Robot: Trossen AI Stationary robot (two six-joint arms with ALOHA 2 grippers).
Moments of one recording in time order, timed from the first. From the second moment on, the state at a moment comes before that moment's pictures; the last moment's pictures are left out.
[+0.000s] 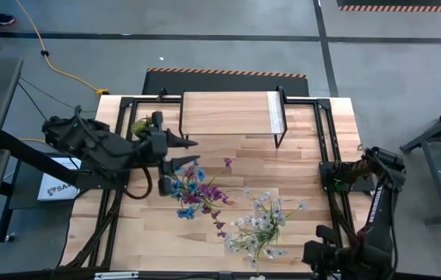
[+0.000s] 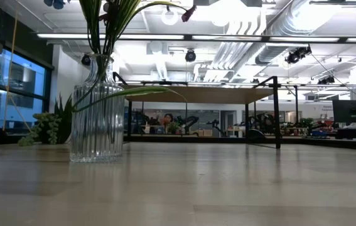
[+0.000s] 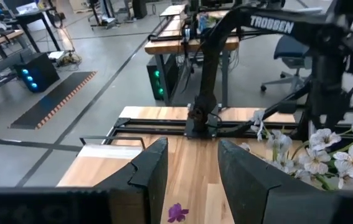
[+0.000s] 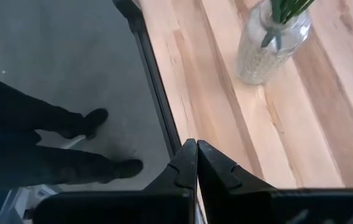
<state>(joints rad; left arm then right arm) -0.49 1.50 2.12 -0.95 -0.71 -0.11 1.16 1.73 1.61 -1.16 0.41 1.47</state>
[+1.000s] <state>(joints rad) -0.49 1.45 2.12 -1.01 -0.68 -0.12 1.14 1.73 1.47 -1.05 0.37 1.56</state>
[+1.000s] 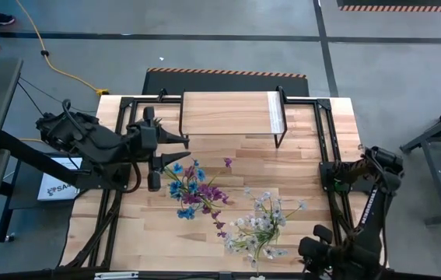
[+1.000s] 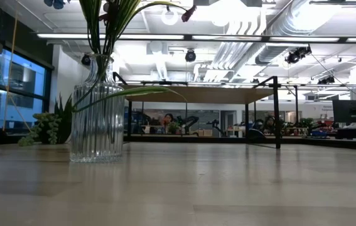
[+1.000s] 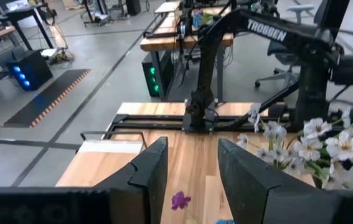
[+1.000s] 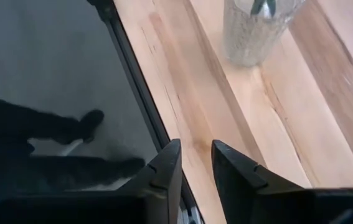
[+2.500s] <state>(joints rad) -0.49 1.42 2.12 -1.08 -0.68 -0.16 1.08 1.73 1.22 -0.82 0.47 1.54</state>
